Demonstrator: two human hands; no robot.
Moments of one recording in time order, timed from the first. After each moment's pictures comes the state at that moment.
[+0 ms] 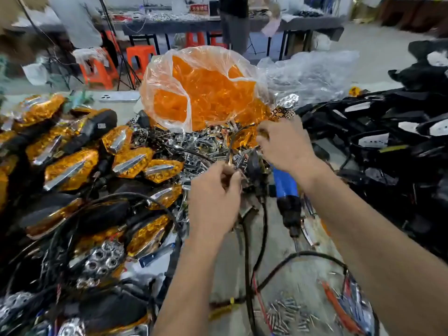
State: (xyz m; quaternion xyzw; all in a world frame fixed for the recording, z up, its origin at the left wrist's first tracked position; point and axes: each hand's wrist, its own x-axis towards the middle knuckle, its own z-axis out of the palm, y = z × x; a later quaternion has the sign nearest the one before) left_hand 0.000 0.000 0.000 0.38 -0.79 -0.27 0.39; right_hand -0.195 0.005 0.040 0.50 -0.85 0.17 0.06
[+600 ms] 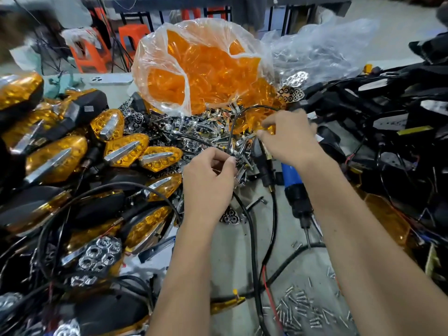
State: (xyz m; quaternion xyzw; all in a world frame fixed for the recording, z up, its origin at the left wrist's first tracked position) left_hand 0.002 -0.022 -0.012 0.41 -0.71 -0.42 0.39; right_hand -0.179 0.009 0.031 0.46 -0.86 0.23 -0.03
